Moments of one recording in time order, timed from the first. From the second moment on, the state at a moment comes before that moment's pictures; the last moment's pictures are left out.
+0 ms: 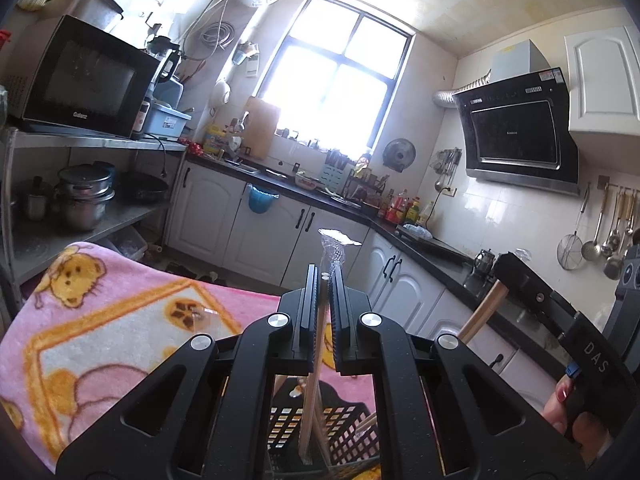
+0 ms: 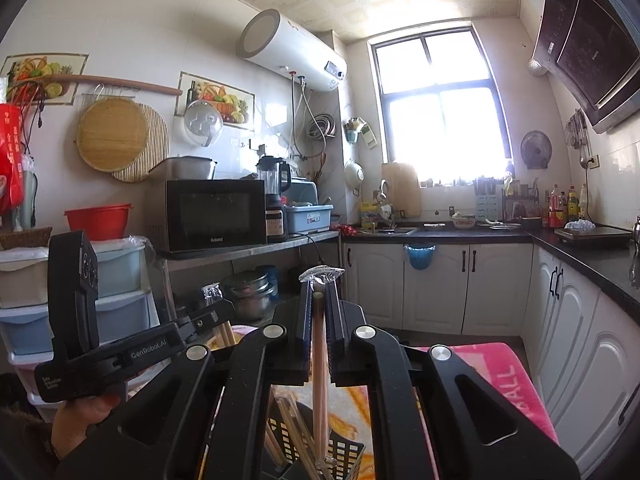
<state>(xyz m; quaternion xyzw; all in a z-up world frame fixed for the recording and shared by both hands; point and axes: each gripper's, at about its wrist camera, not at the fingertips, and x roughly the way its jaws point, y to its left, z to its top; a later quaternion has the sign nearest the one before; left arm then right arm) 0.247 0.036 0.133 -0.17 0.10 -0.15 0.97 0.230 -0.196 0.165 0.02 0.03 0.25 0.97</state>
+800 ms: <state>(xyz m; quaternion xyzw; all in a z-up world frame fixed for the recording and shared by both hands) 0.255 0.024 0.090 -0.14 0.13 -0.16 0.97 0.256 -0.187 0.113 0.01 0.08 0.23 0.97</state>
